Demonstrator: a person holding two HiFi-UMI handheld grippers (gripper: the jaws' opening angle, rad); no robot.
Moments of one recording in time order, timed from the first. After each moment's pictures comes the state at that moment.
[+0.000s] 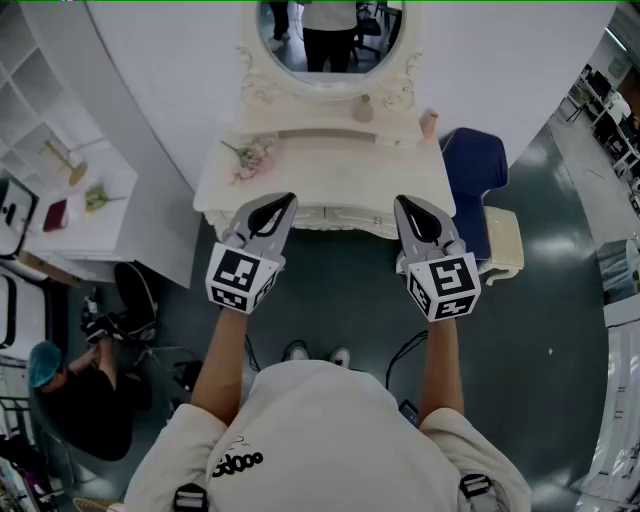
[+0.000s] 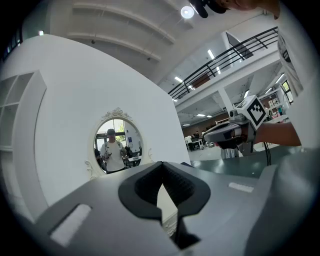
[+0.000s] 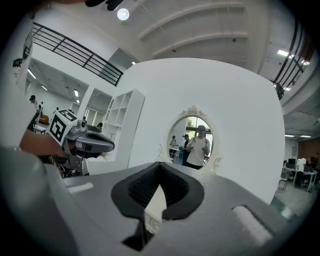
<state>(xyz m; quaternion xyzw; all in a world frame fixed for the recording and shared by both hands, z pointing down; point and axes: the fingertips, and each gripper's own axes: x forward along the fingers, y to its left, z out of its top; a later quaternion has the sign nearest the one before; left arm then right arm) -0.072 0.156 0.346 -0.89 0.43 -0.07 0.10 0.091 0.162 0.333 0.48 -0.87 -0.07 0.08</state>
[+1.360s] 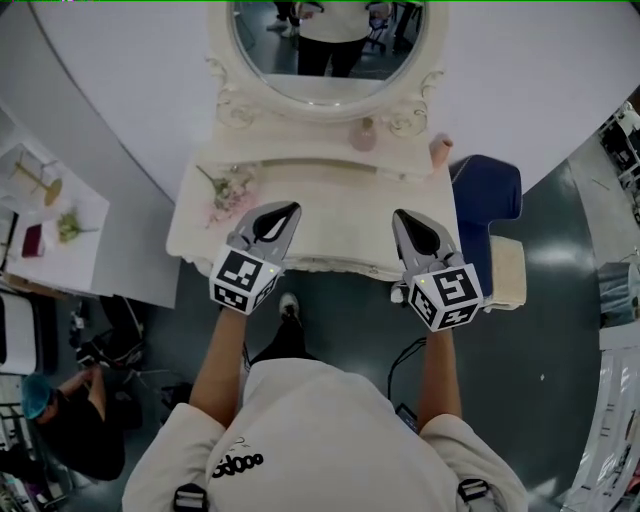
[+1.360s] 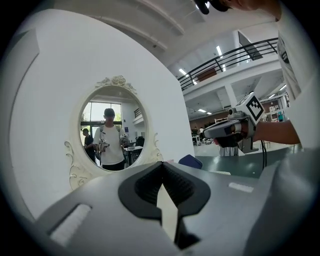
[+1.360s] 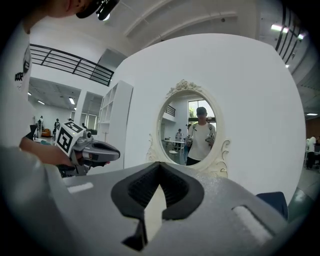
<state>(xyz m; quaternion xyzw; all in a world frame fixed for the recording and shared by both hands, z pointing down) -0.042 -0.064 0.414 -0.91 0.41 -0.09 0.05 0.117 -0.050 0.387 0.46 -0.88 0.00 0.08</state>
